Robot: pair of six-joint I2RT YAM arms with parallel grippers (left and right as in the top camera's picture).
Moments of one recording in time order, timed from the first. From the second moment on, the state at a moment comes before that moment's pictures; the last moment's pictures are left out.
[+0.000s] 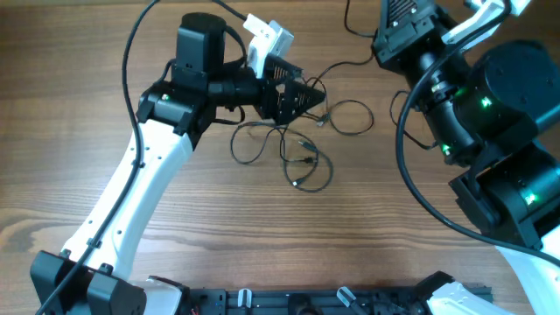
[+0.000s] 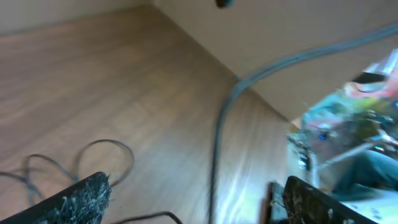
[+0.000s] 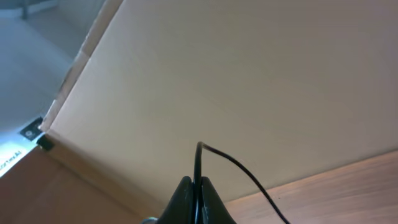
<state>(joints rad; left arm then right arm) -0.34 1.54 1.40 -0.44 0.92 -0.07 0.54 1.22 1.63 -0.37 0.21 0.79</state>
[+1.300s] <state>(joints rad) -0.40 1.54 1.50 -0.21 0.83 -0.22 0.54 1.21 1.63 -0.73 0.63 0.84</state>
